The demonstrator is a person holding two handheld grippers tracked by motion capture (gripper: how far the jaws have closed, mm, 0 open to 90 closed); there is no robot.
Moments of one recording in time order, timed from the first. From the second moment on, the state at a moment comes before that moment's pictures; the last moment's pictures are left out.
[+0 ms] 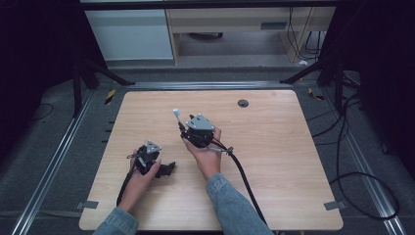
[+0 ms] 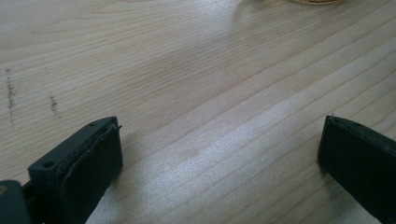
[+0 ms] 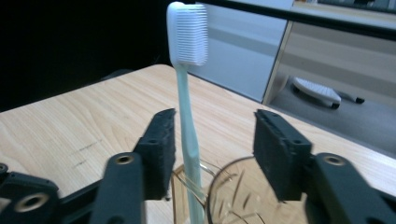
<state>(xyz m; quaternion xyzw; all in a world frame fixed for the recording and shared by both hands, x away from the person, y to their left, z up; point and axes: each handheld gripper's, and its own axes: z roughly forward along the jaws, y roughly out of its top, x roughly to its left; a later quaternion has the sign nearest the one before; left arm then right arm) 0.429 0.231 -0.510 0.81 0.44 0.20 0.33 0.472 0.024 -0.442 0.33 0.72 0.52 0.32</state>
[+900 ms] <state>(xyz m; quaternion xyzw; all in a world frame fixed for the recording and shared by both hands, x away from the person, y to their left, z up) 0.429 0.231 -0.510 0.81 0.45 0.20 0.33 0.454 -0.087 -0.421 0.40 0.74 0.46 0.28</state>
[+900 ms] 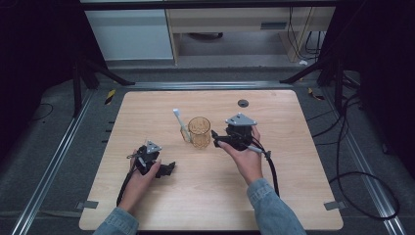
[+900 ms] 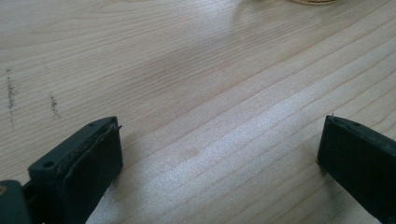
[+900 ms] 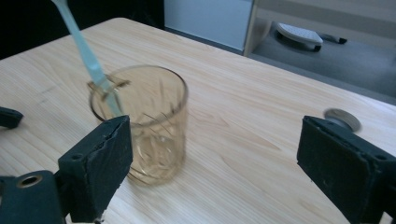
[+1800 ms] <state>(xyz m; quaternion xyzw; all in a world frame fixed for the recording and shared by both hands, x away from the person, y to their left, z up) 0.429 0.231 -0.510 0.81 0.45 0.20 0.33 0.419 -0.201 -0.484 0.48 0.75 0.38 0.24</state>
